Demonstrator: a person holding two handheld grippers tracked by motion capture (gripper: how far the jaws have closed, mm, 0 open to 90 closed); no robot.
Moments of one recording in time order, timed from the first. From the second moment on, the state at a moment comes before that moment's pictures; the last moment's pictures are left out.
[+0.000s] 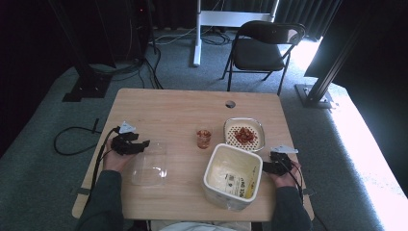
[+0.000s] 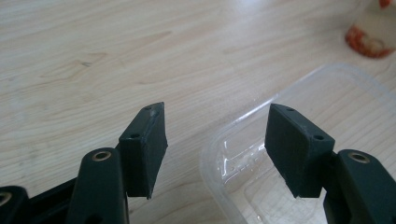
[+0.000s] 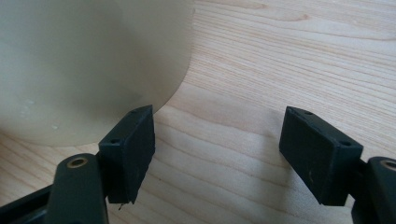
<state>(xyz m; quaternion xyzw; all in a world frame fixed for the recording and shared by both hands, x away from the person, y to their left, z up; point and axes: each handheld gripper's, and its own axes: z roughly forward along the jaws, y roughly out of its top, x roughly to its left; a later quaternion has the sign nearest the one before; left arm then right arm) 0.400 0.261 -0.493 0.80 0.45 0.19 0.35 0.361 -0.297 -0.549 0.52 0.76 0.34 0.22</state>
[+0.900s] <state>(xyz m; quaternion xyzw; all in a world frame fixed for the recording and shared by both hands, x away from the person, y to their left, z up) 0.409 0.249 -0.490 0.82 0.43 0.21 0.33 0.360 -0.297 -0.549 0.51 0.76 0.34 0.22</state>
